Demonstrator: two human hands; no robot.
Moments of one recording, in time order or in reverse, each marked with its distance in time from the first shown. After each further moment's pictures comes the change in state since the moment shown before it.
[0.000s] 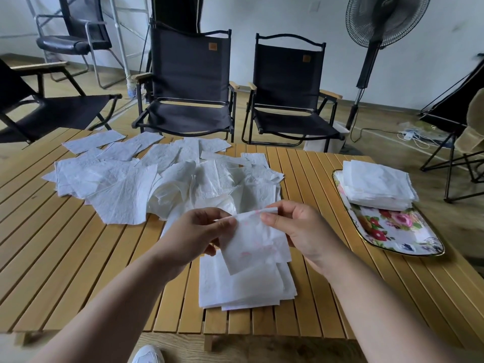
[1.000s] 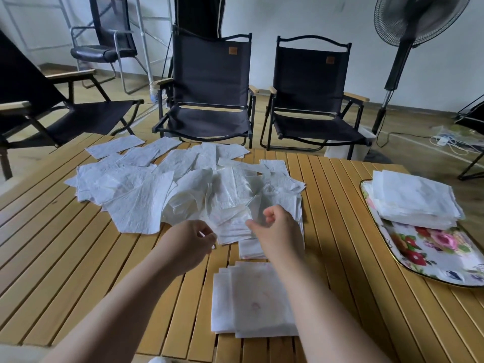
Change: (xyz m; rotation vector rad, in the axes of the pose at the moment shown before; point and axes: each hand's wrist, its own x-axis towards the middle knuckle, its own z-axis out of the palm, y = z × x) left_hand 0.024 -0.018 -0.034 0.694 0.259 -0.167; right_hand 0.081 0.050 0.062 -0.610 0.334 0.020
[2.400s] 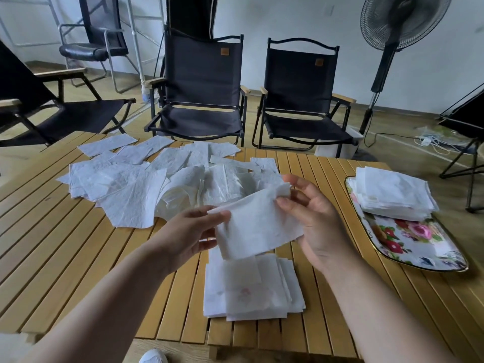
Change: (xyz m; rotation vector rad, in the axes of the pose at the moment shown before) left_hand -0.010 0.018 0.000 -0.970 -0.292 -0.029; right_hand -0.038 -0.012 -0.098 1.061 -0.222 -0.070
